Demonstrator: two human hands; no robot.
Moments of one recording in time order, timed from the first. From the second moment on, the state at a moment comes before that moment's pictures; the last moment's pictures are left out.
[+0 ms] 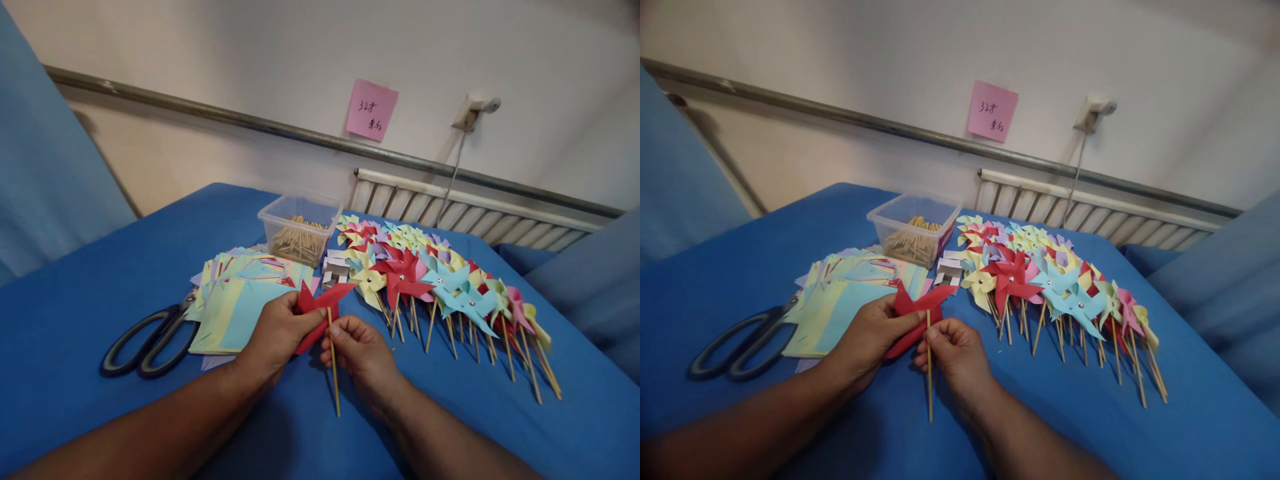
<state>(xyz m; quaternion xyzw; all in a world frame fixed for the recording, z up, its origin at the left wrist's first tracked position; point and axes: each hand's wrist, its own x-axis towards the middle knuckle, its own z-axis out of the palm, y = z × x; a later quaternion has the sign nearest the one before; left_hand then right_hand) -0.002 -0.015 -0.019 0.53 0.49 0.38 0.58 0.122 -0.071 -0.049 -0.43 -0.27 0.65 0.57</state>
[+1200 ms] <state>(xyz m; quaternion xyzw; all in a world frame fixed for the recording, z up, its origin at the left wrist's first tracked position) -0.001 -0.015 -0.022 0.53 0.51 0.38 0.56 0.123 -0.070 -0.054 -0.43 -0.28 0.64 0.58</state>
